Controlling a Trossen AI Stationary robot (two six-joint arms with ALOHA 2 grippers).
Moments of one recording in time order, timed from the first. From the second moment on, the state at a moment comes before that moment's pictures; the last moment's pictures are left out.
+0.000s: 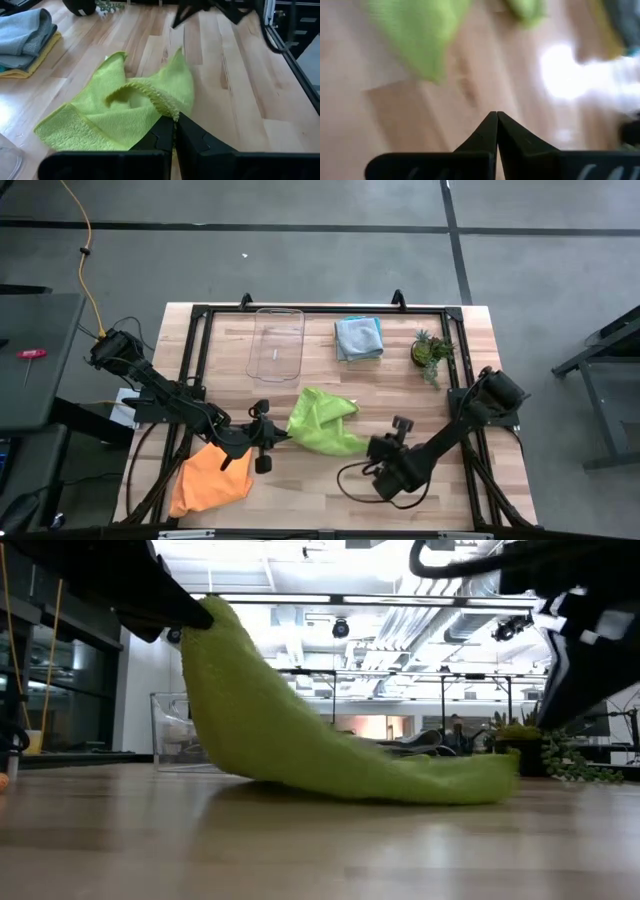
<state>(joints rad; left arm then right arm) -0.48 1.38 0.62 0.15 -0.61 -0.39 0.68 1.89 1.26 -1.10 0.57 1.01</state>
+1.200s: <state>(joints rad) -0.48 1.38 0.62 0.09 -0.52 -0.41 0.69 1.64 0.58 0.19 0.68 0.87</state>
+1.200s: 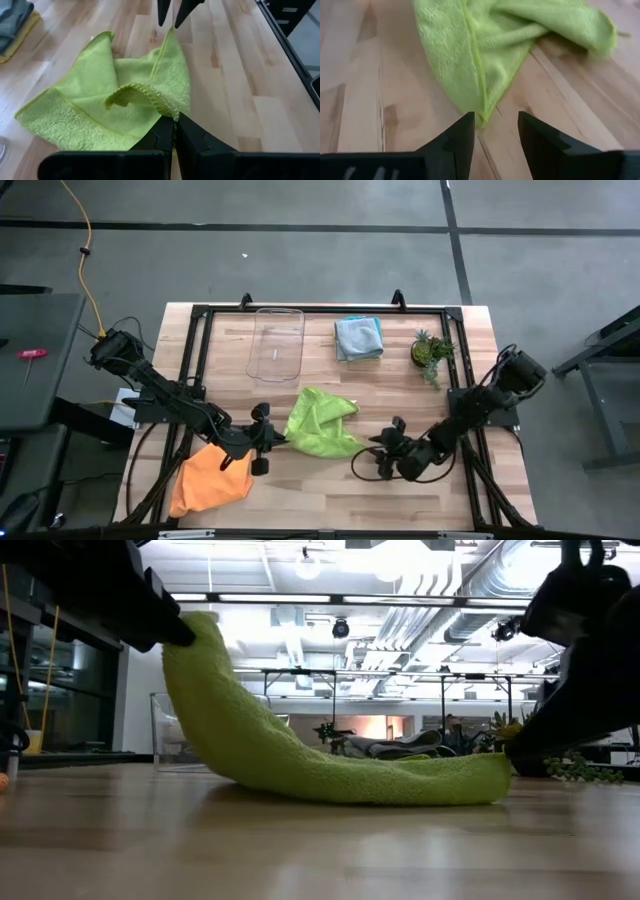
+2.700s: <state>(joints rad) -0.47 1.63 0.62 0.10 -0.49 -0.44 0.68 1.38 0.61 0.12 0.58 0.55</state>
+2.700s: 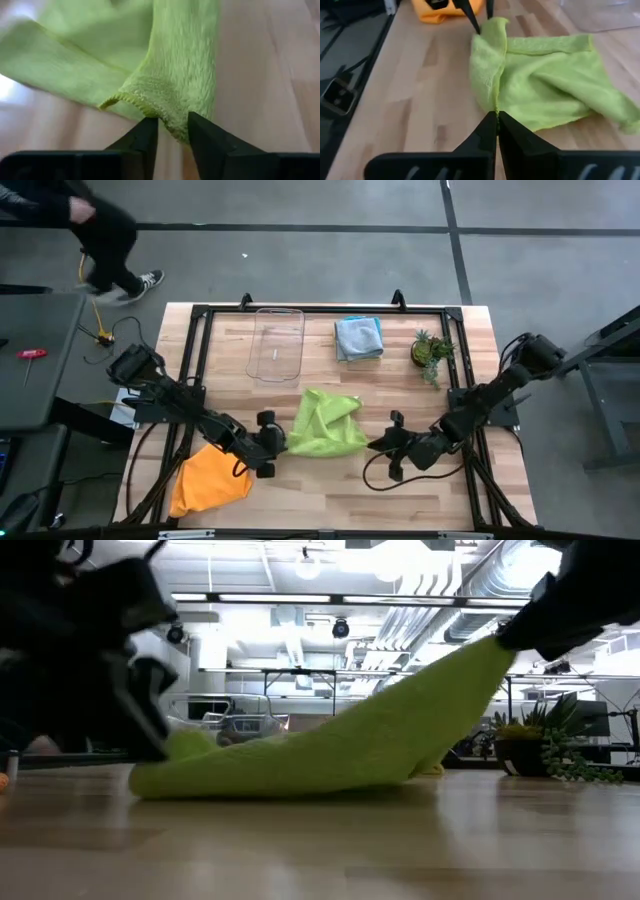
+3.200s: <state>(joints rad) -0.50 1.59 0.66 0.01 -0.29 -0.44 0.73 1.38 0.61 0.05 0.50 0.62</state>
